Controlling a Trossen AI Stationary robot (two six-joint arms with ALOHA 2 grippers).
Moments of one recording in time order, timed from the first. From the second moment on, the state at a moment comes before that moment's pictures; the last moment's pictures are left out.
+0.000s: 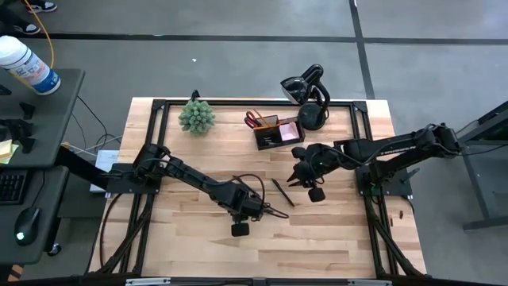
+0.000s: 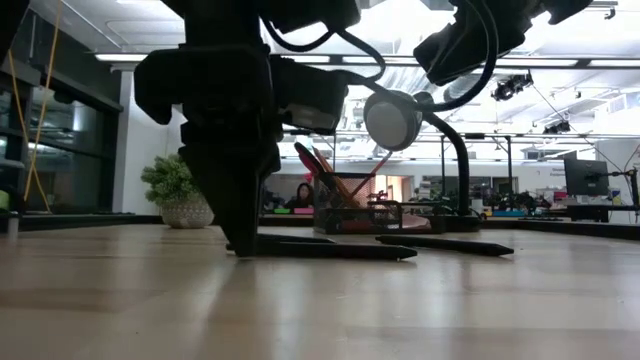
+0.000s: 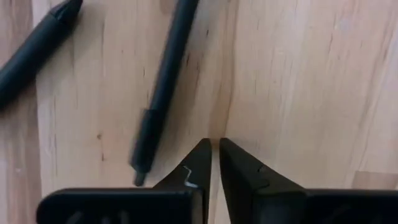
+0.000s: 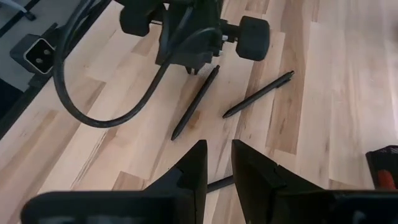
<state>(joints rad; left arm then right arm) -0.21 2.06 1.41 -0.73 0.00 -0.42 0.08 1.23 0.87 -0.37 -0.18 -0.14</state>
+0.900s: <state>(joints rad) -0.12 2.05 1.51 -0.89 -0.13 -0.20 0.08 1.23 0.87 -0.35 -0.17 -0.14</state>
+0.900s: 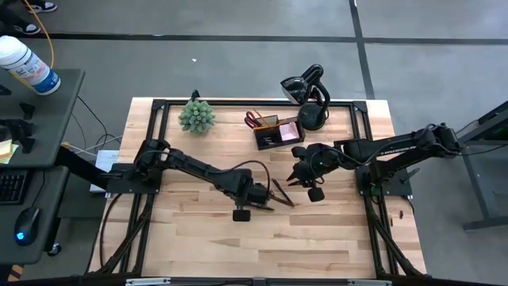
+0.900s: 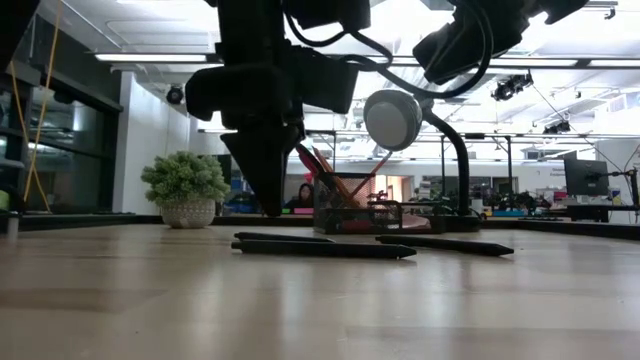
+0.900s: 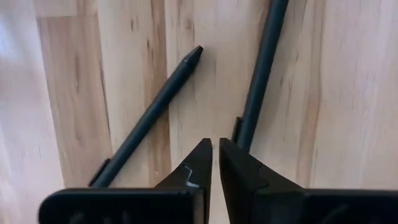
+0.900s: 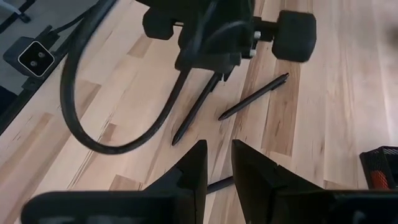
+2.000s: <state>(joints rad) -0.11 2.09 1.51 -0.87 -0.07 -0.16 0.08 1.23 0.87 -0.32 -0.16 -0.13</state>
